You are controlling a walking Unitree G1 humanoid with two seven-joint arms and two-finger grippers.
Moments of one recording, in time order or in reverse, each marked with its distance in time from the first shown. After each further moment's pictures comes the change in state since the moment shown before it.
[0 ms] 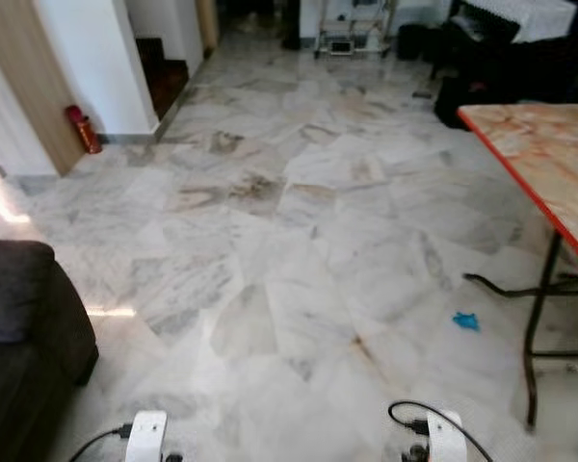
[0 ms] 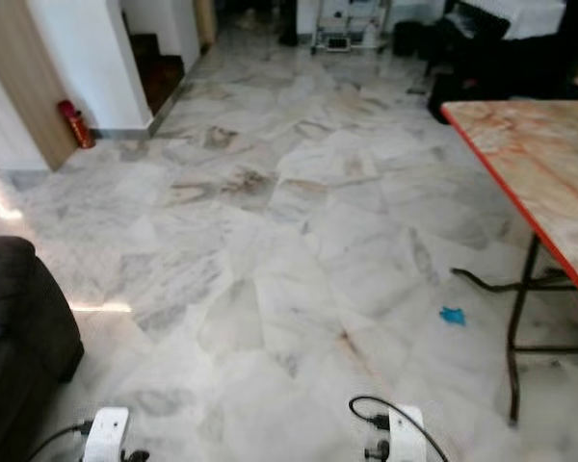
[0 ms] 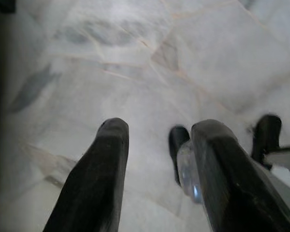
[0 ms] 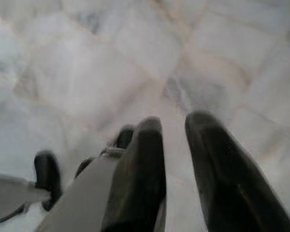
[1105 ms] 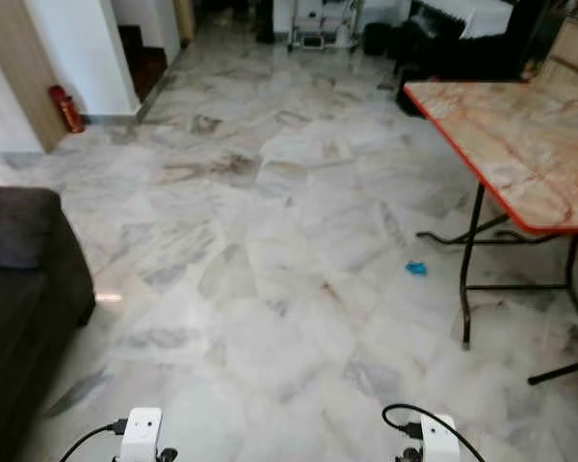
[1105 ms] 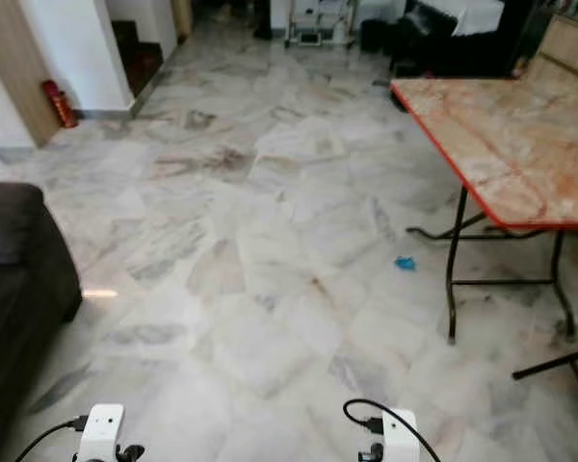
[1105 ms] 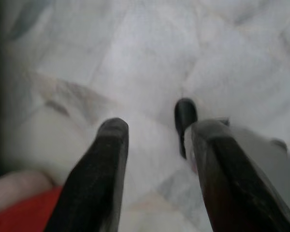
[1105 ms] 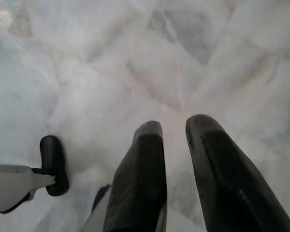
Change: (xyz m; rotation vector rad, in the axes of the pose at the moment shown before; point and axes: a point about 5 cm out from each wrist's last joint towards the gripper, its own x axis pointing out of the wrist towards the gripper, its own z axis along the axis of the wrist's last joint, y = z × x) left arm 0.000 -0.001 0.000 -0.001 0.003 -0.002; right arm 0.000 0.000 0.000 -0.001 0.000 0.001
